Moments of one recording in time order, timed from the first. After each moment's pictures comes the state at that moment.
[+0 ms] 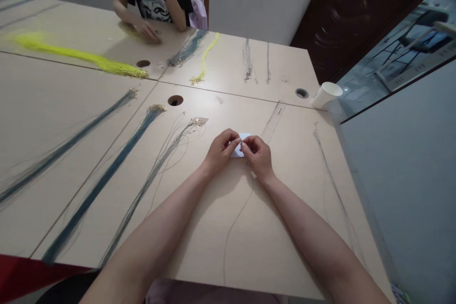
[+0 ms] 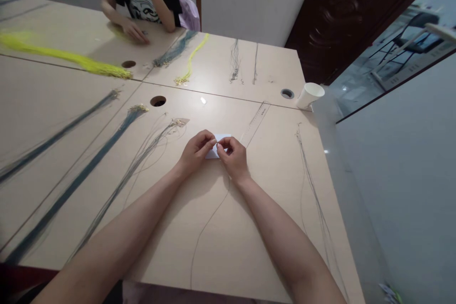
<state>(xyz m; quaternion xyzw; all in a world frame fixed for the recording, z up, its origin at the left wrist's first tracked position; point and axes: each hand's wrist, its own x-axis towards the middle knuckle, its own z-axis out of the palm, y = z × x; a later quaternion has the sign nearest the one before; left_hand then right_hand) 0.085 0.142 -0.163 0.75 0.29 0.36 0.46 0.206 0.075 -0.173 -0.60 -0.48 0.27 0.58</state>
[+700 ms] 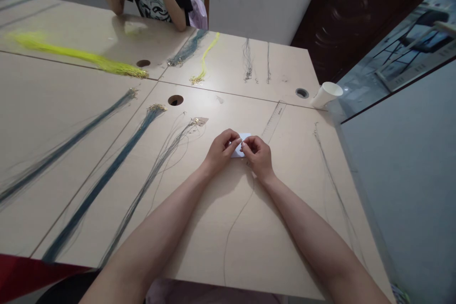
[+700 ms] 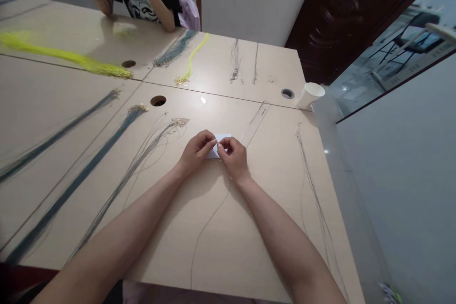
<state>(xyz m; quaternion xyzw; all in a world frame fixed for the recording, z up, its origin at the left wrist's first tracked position) 0.086 0.141 -0.162 0.76 0.30 0.36 0.45 0.207 0.074 -0.172 -0.62 -0.49 0.26 0.56</state>
